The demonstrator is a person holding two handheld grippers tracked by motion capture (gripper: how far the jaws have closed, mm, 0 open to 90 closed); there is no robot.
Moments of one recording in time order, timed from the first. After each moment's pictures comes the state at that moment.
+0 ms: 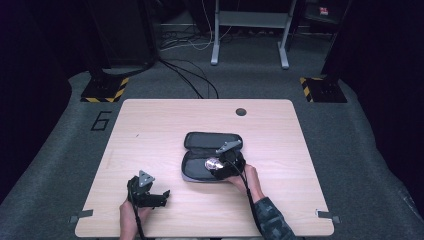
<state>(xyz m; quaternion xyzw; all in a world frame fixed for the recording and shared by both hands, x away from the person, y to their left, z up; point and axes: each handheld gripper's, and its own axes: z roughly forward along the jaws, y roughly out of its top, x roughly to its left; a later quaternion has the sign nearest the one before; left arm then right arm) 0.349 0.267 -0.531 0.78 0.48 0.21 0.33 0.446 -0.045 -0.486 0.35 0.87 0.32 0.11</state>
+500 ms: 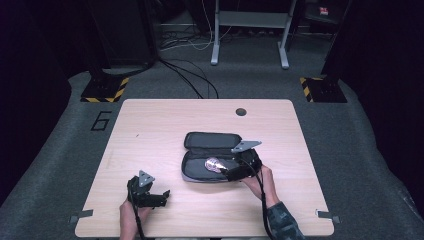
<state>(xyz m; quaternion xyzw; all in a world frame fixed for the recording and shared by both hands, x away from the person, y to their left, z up) 0.349 0.266 -0.532 0.78 0.48 0.22 0.33 0.419 -0.087 -0.447 0.34 0.85 0.37 0.14</state>
